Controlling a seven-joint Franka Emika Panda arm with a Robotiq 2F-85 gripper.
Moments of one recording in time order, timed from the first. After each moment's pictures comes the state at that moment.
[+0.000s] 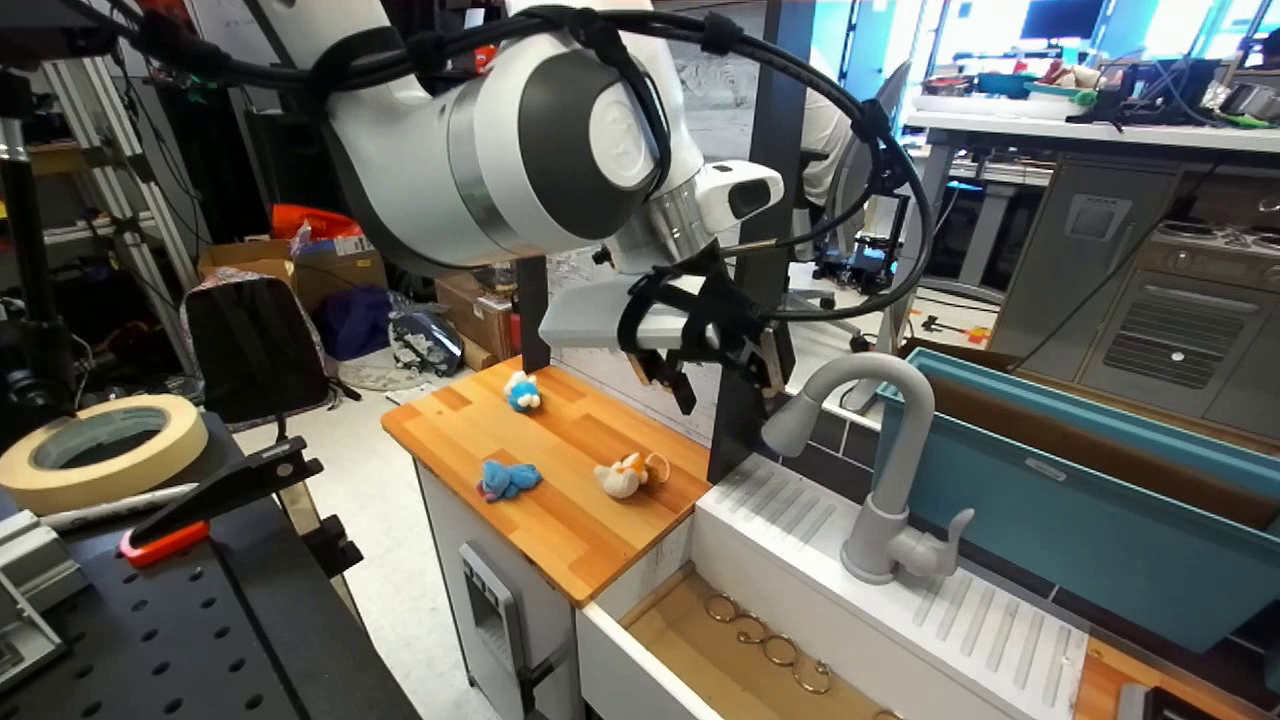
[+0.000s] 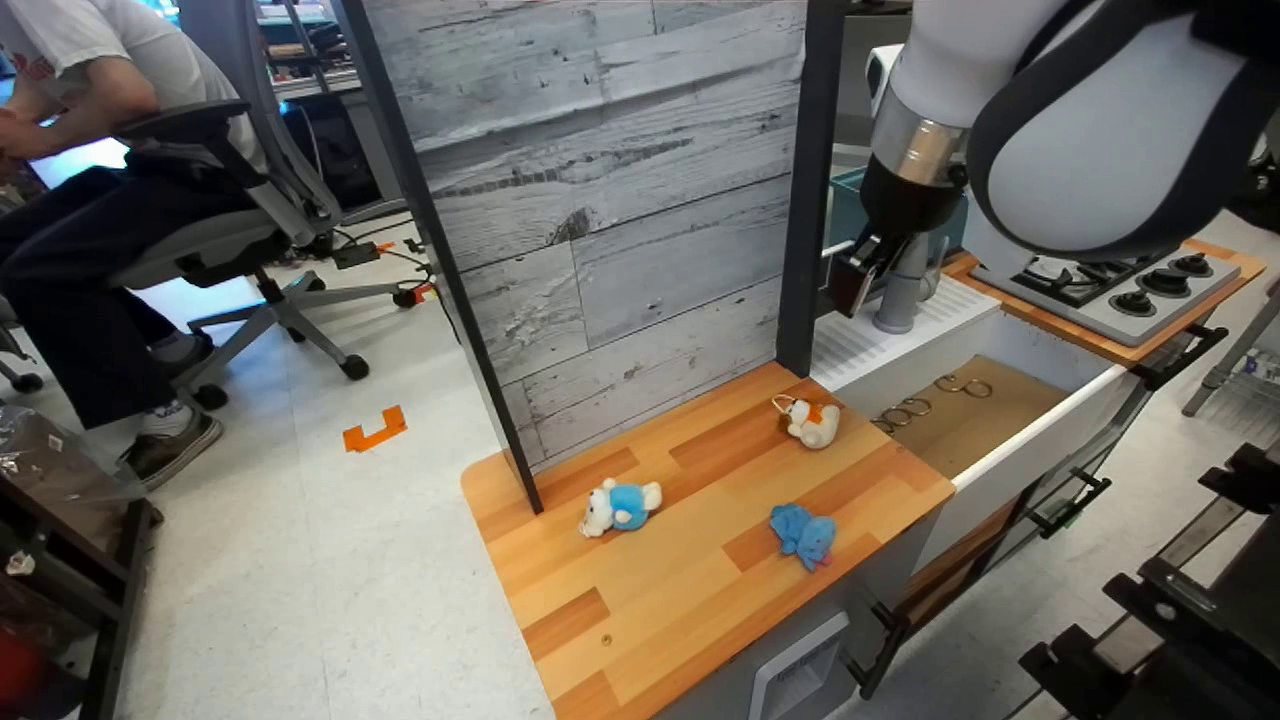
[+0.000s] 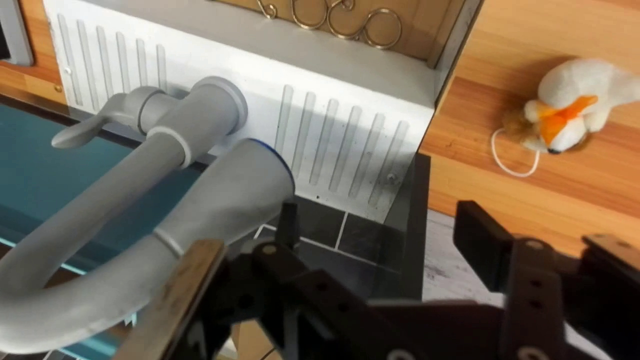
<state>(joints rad) 0.41 0.80 -0.38 -2.02 -0.12 3.09 0.02</state>
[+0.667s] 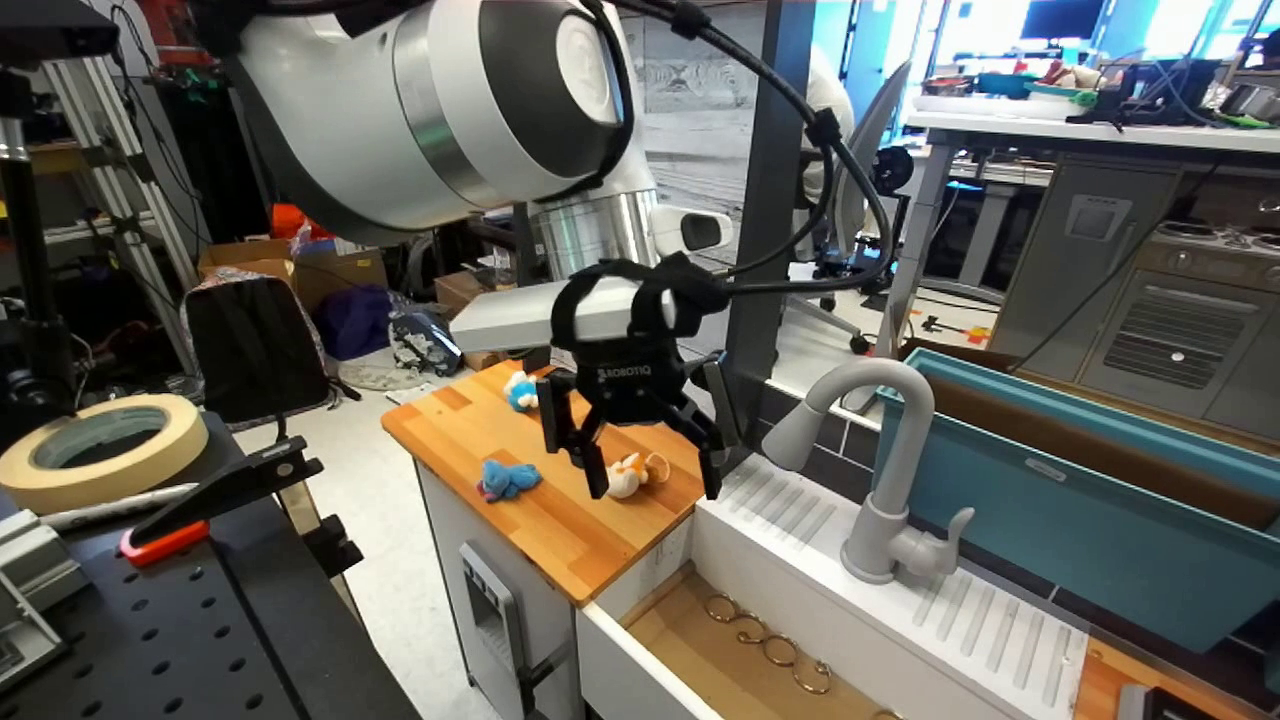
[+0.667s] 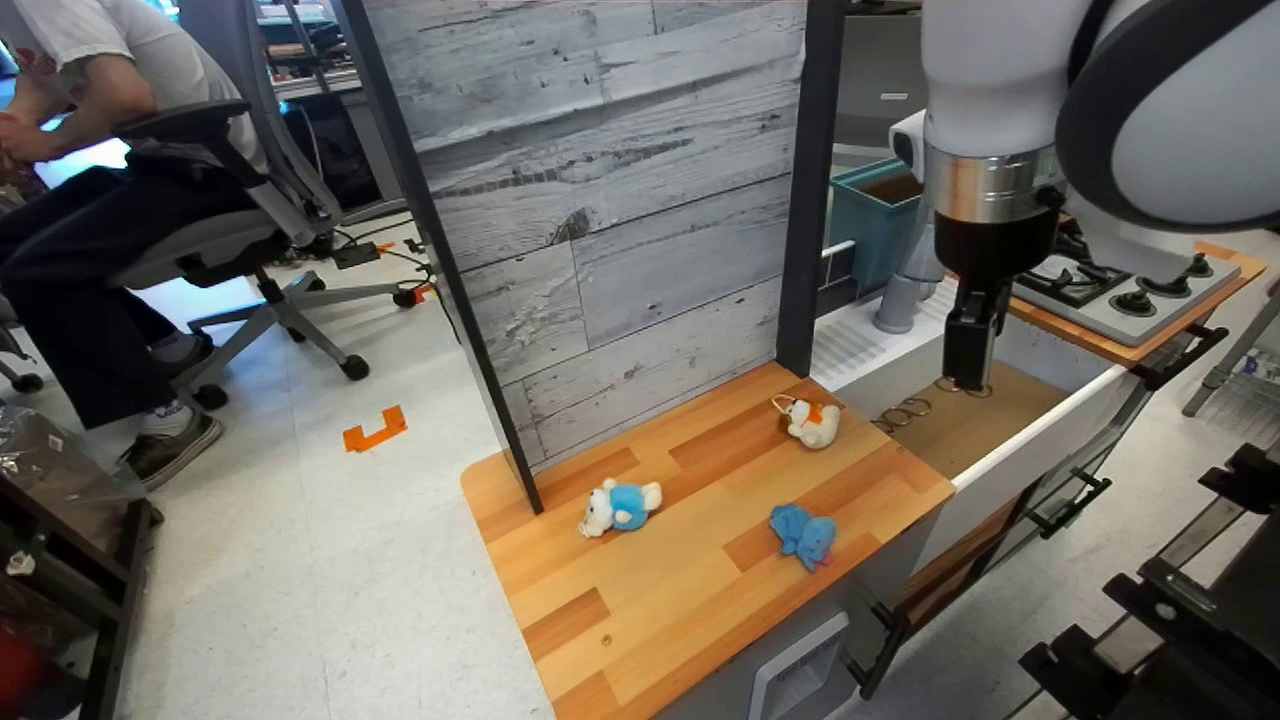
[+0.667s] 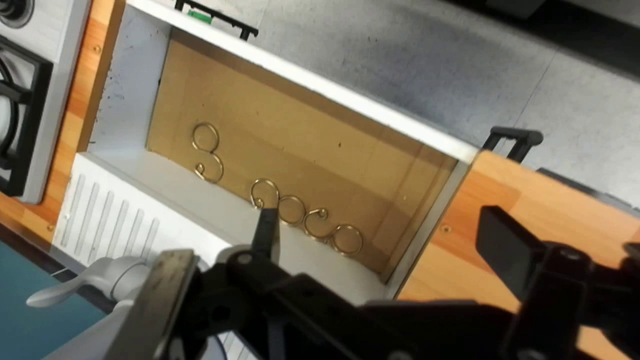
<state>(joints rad) 0.39 0.68 -0.33 -2.13 -0.34 2.69 -0.01</state>
